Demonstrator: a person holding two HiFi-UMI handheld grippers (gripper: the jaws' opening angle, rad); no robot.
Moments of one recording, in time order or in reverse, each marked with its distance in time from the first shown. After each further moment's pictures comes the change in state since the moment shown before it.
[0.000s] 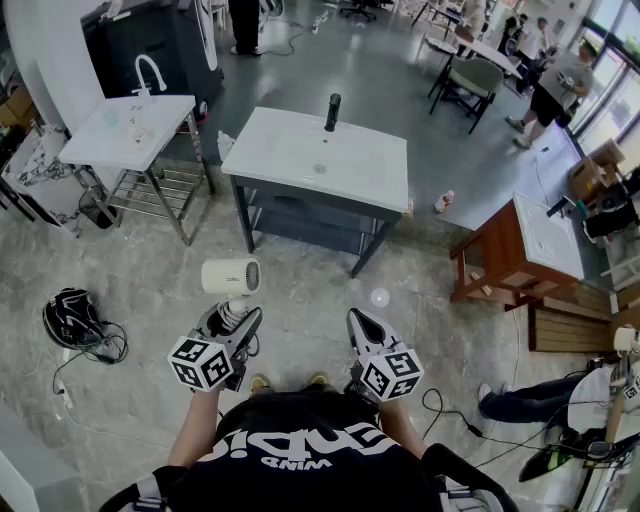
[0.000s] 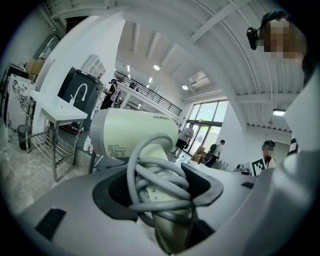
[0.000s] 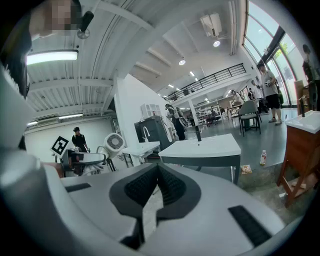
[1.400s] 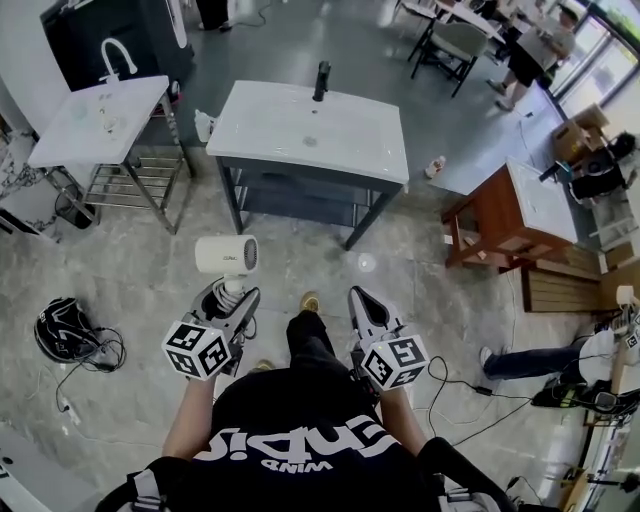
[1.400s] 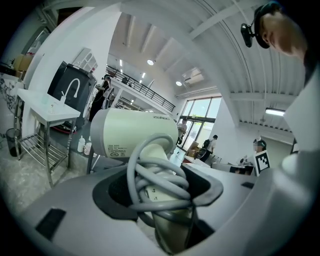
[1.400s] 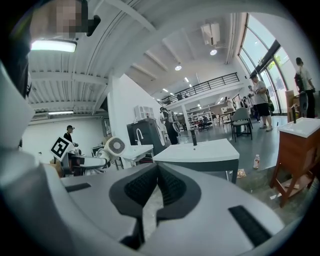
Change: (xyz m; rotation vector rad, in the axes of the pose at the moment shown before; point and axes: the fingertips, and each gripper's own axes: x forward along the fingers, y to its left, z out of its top) left arm 0.017 0.056 0.021 0.045 0.039 -0.086; right arm 0.044 0.030 0.013 -0.031 -0.060 -0.109
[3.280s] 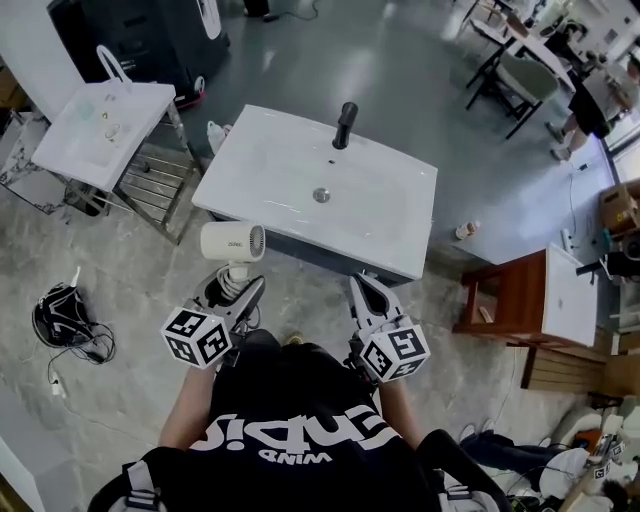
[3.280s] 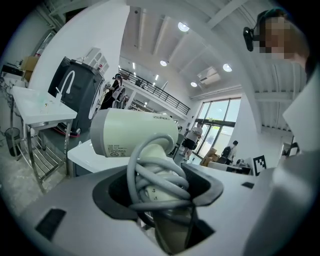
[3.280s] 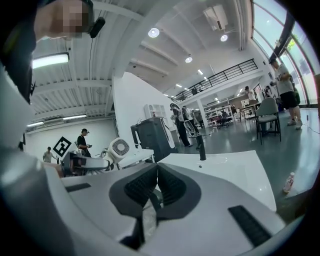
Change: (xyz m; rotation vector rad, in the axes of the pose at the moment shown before) left arm 0.260 0.085 0.118 -0.067 -0.037 0.159; right arm 0.256 -0.188 0.111 -0.022 0.032 0.229
